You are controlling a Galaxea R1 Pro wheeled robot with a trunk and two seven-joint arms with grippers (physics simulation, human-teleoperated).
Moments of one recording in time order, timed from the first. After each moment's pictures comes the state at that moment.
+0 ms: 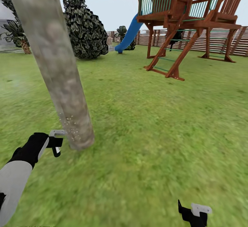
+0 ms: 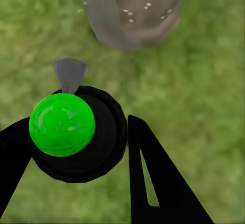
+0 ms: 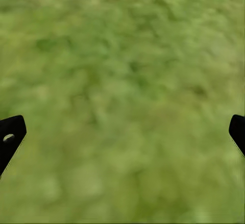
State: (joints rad) left arm -0.91 0.30 0.06 -0.66 -0.11 0.73 -0.21; right arm -0.45 -0.13 0.06 -0.03 -0.21 -0.67 -0.06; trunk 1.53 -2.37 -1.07
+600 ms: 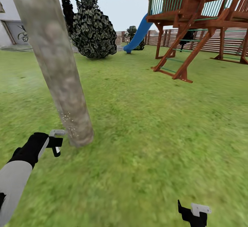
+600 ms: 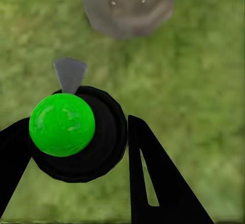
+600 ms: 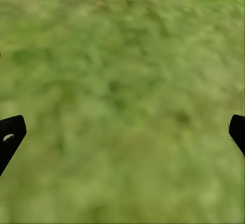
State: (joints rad) left arm -0.91 0.30 0.06 -0.66 -0.11 0.73 -0.21; right arm -0.45 -0.12 0.06 -0.03 -0.21 -0.67 -0.06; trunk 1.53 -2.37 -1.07
